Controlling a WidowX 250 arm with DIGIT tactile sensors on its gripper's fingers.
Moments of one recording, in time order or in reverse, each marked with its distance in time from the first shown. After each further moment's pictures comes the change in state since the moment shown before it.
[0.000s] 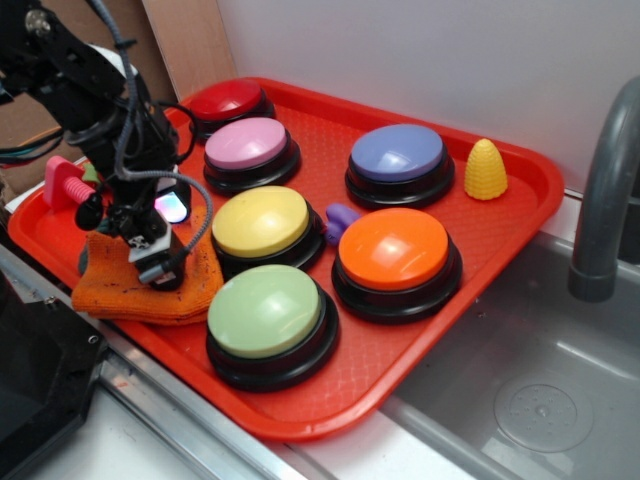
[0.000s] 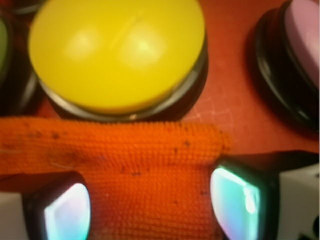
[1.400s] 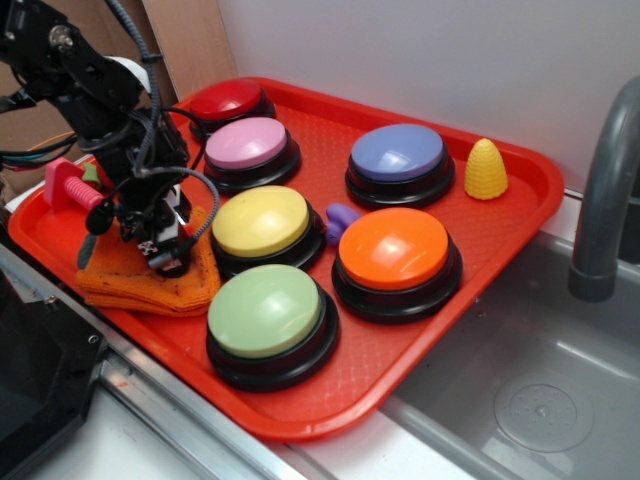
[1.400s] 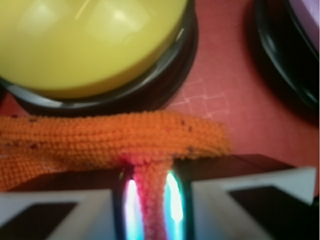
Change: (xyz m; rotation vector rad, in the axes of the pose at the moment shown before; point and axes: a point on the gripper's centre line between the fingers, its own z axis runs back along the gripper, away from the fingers) arm -0.006 0.009 -0.009 0.021 0.068 0.050
